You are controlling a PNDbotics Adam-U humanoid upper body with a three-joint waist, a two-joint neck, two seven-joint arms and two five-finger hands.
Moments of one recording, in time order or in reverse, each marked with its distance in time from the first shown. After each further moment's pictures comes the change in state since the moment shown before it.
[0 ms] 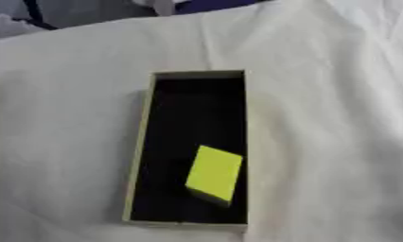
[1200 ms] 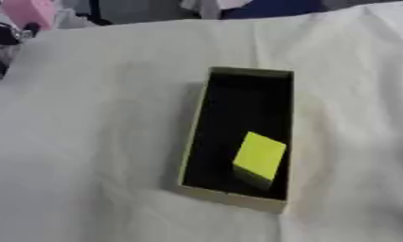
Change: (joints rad) left arm 0.052 -0.047 -0.069 -0.378 -0.030 -0.035 -0.114; right arm 0.032 -0.008 -0.013 0.001 -0.077 0.000 0.006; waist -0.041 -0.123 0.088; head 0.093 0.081
